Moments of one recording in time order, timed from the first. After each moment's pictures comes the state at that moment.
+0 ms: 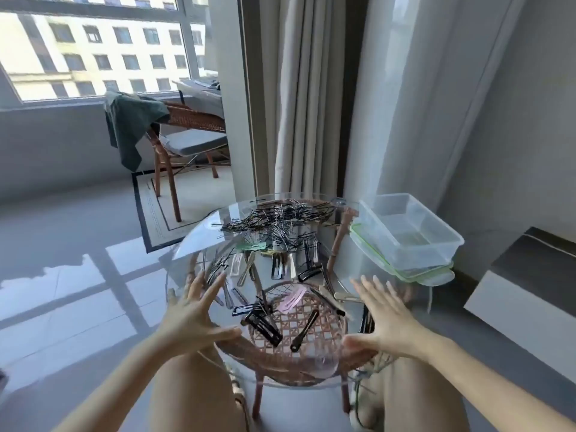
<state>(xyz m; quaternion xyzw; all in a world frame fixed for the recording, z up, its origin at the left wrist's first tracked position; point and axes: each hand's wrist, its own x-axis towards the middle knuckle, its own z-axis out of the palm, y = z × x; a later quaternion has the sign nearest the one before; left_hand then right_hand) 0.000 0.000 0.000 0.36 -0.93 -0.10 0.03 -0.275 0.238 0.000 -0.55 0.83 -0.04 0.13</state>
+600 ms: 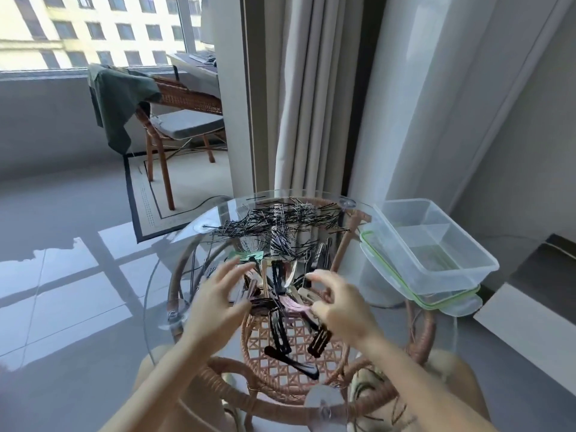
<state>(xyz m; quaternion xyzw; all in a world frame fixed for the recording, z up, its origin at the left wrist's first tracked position) -0.074 0.004 0.022 0.30 -0.86 -0.32 0.27 -0.242 0.139 0.026 -0.47 0.77 -0.39 0.17</state>
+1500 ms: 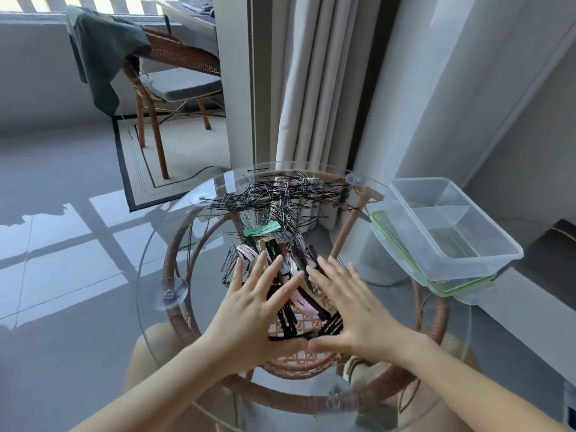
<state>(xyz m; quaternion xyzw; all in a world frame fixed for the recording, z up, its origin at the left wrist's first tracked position) -0.084 0.031 0.000 0.18 -0.98 -0.02 0.08 -0.258 0.157 0.005 -0.65 0.74 -0.07 0.12</state>
